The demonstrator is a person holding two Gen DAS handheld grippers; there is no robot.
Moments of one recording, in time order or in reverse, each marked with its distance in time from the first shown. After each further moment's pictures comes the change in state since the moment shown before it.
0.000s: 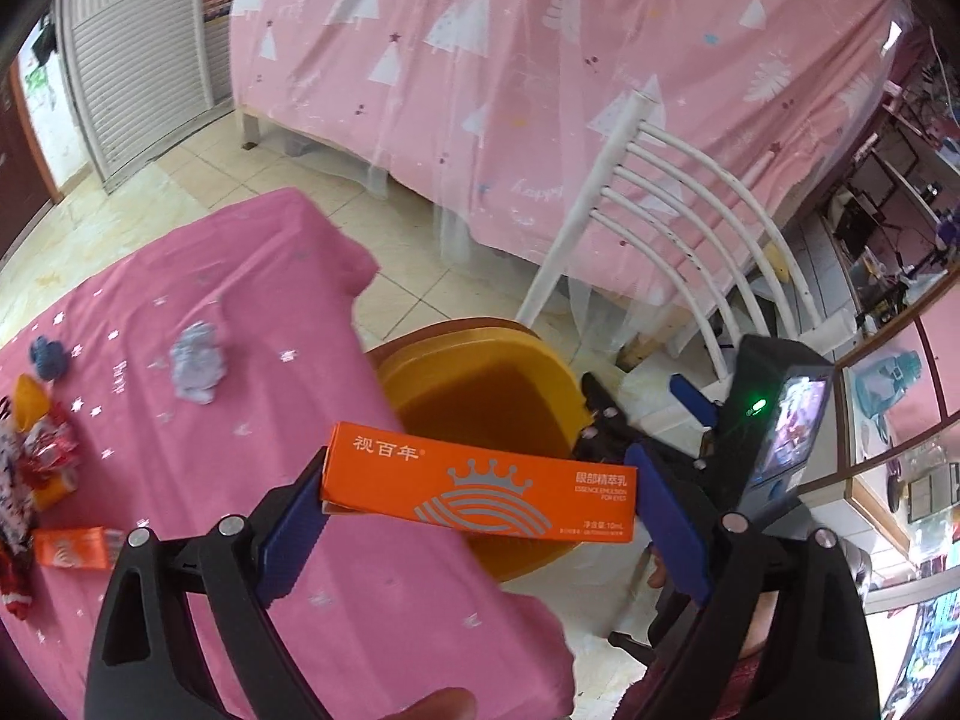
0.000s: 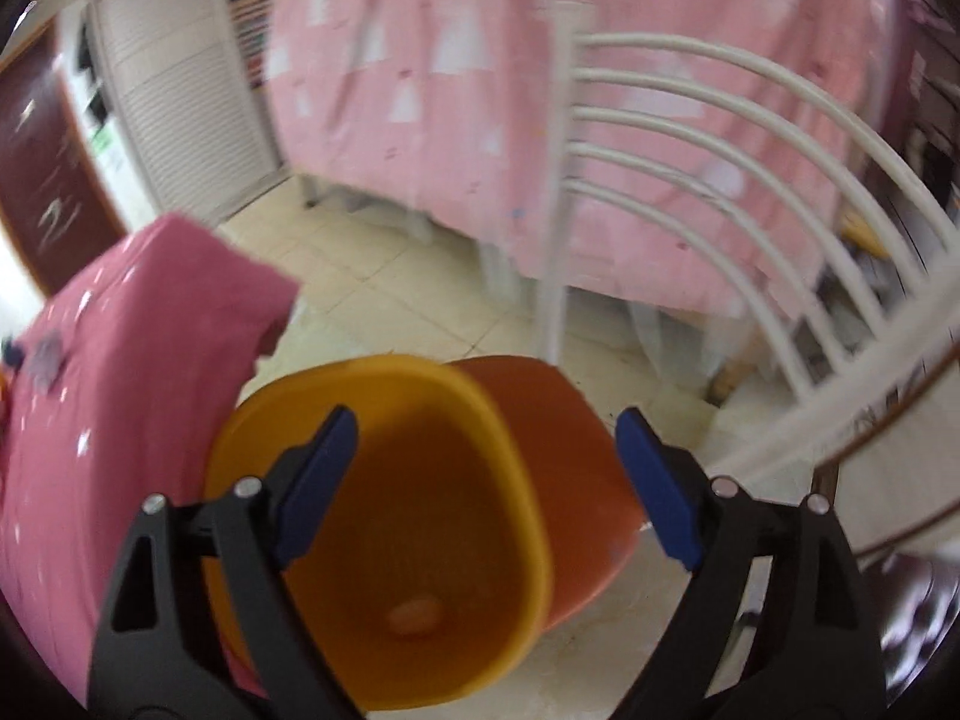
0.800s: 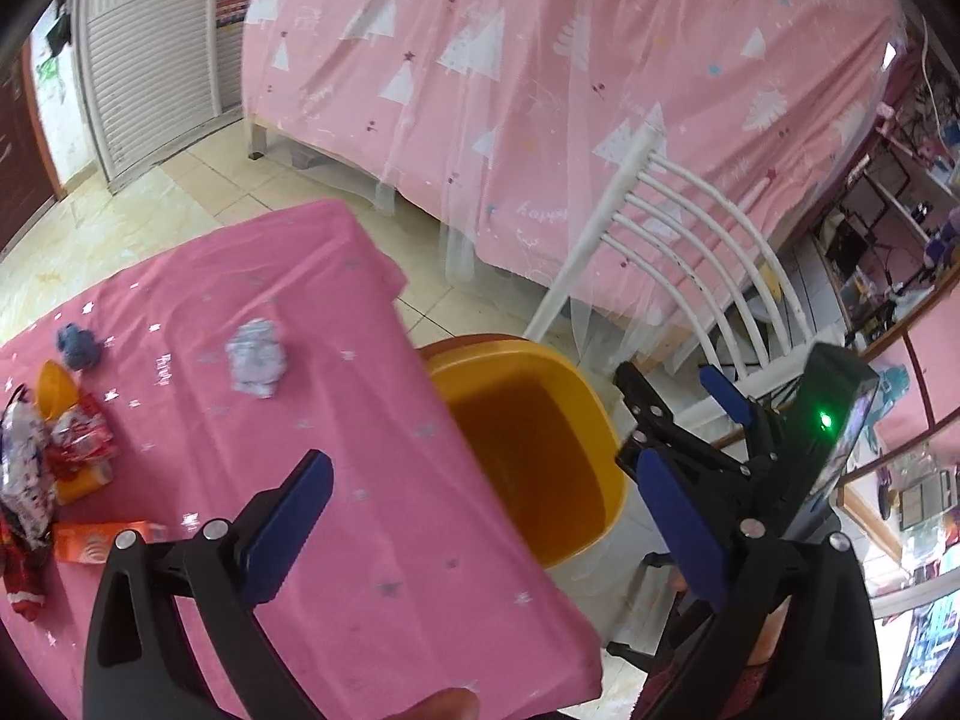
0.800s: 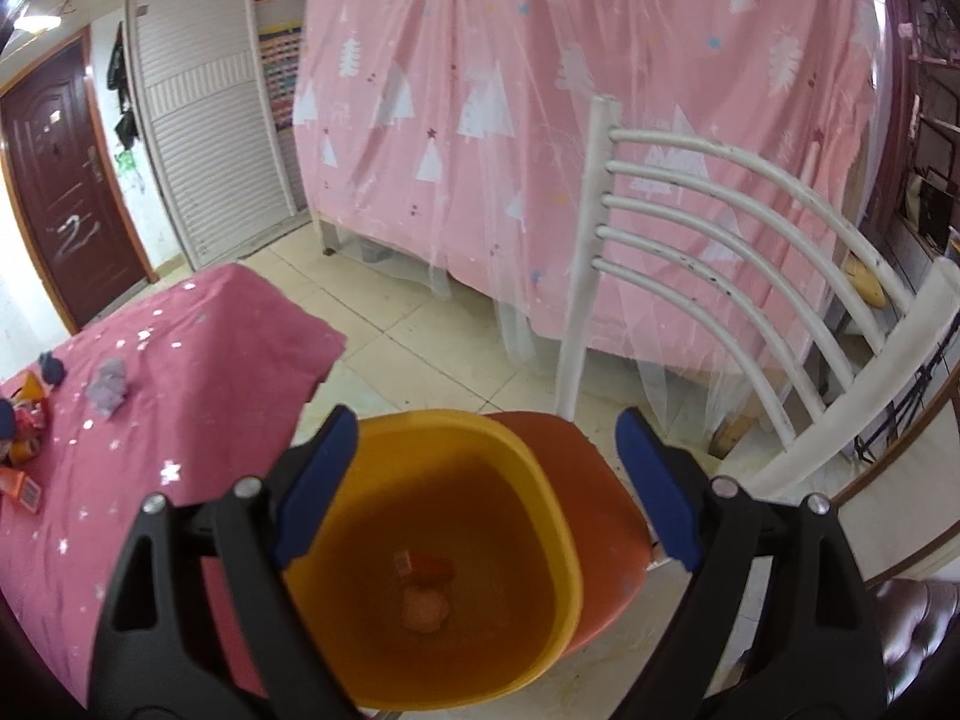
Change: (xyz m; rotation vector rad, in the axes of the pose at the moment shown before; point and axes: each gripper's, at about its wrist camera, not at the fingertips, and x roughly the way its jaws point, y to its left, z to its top) left arm -0.032 0.048 -0.011 -0.043 -0.062 -0.020; right arm -0.055 0.043 0.006 -0.076 -0.134 0.041
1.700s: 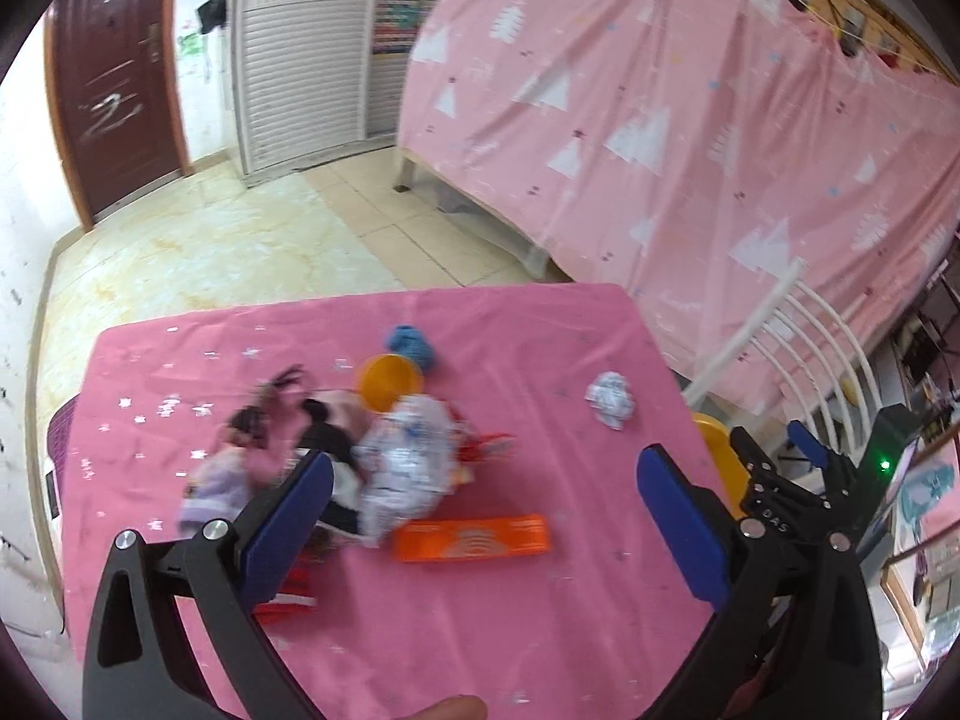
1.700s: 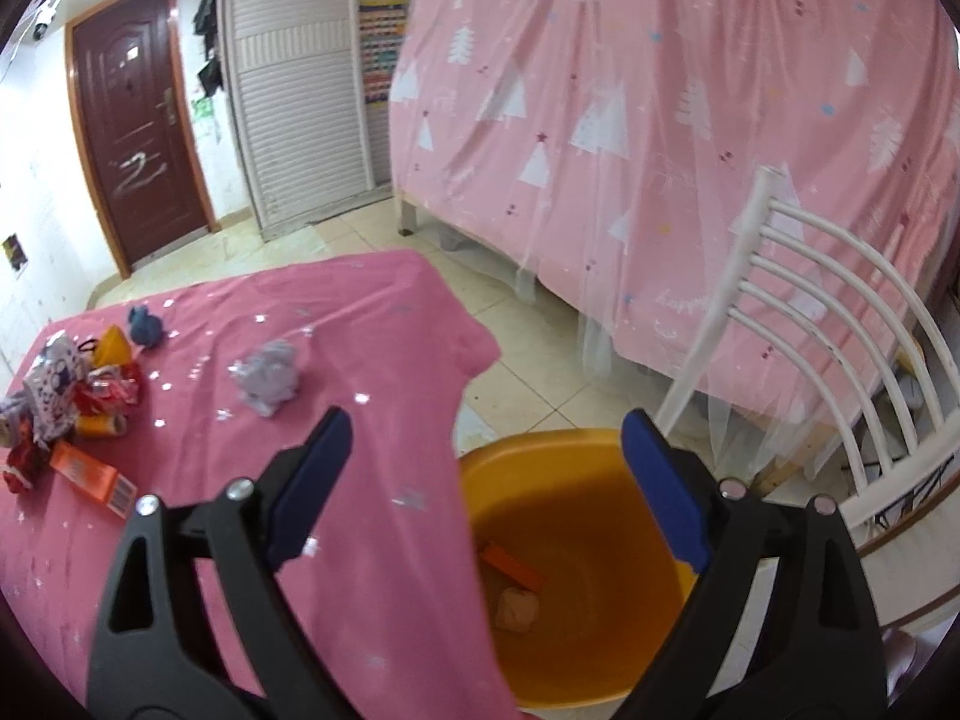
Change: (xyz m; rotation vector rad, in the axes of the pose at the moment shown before) left arm -0.118 0.184 -0.021 -0.188 -0.156 0.217; right arm -0.016 0.128 0.010 -0.175 0.015 0.111
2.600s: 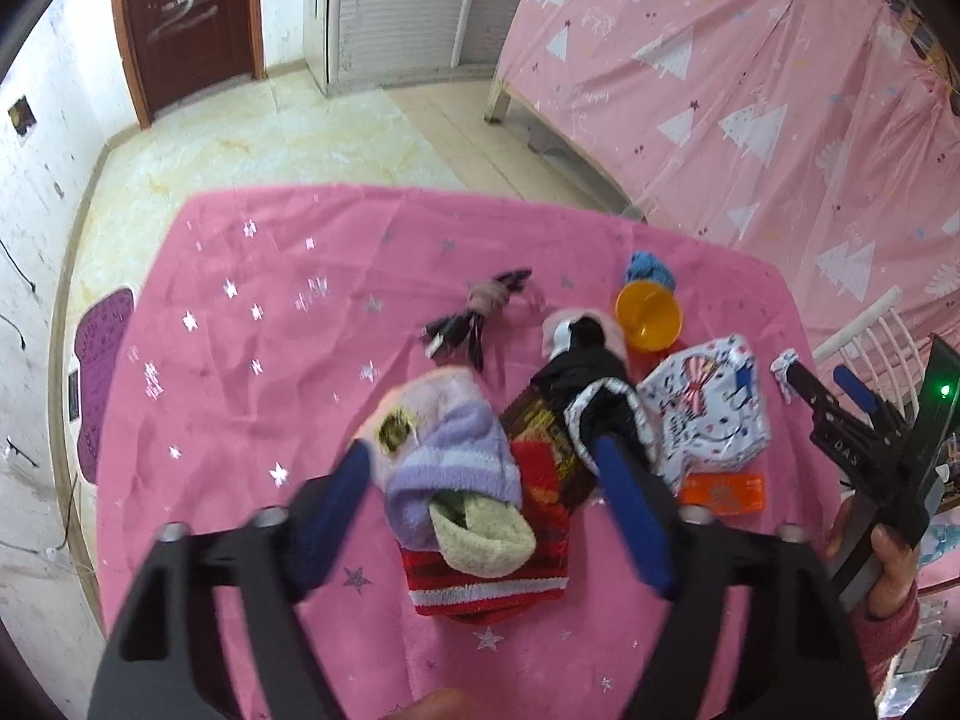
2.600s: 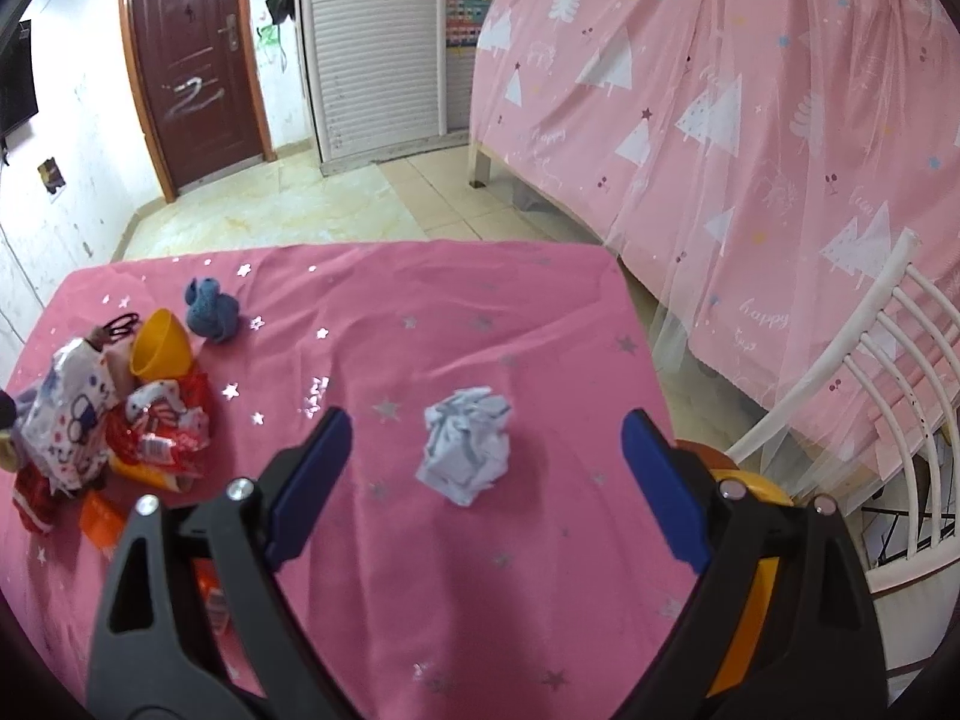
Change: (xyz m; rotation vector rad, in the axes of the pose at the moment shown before) left arm 0.046 0.135 -0.030 -0.178 0.170 0.079; right arm 0.057 0.109 0.033 -0.137 0.125 0.094
